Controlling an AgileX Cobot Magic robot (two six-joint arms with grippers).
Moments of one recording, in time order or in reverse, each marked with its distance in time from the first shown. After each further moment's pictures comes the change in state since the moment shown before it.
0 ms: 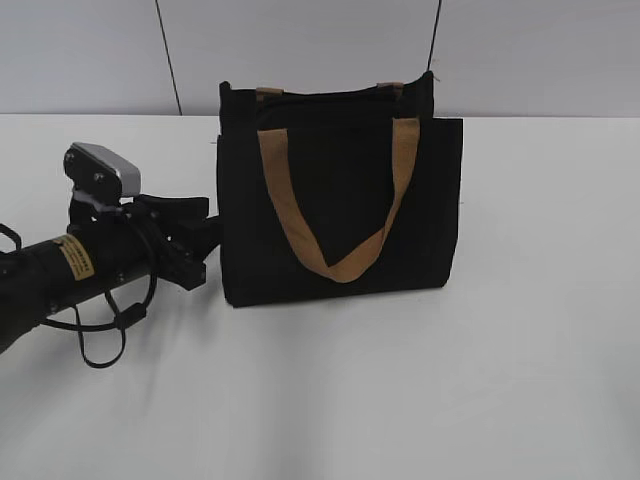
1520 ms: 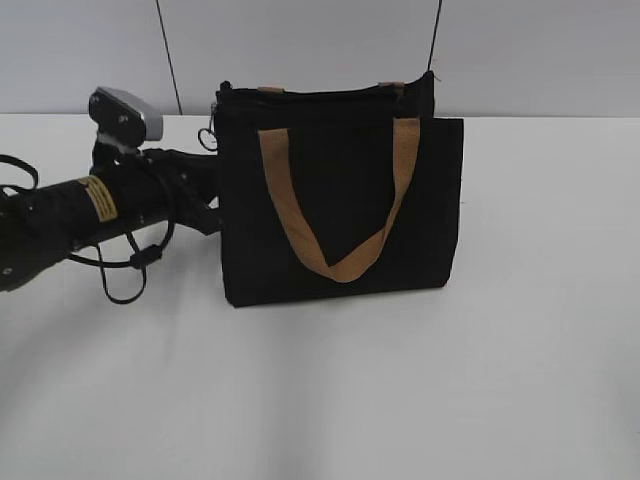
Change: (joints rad) left arm -0.001 -0.002 -0.200 0.088 0.146 -0.086; right arm 0.000 0.000 0.000 0.000 0.000 0.000
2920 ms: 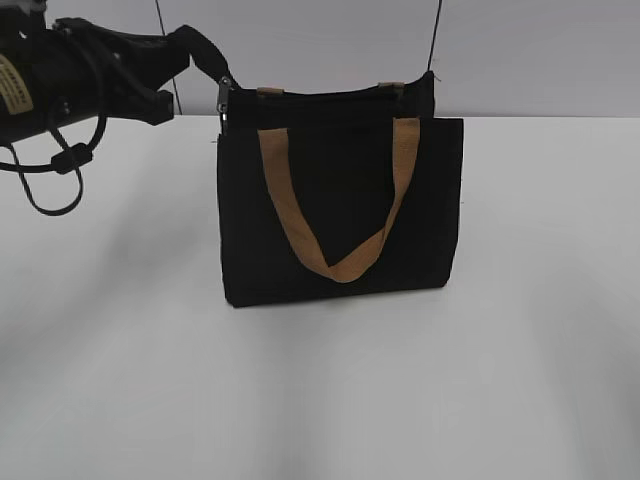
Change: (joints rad) left arm -0.002 -0.438 0.002 0.002 0.341 -0.125; right arm 0.012 0.382 -0.073 0.302 -0.234 -0.348
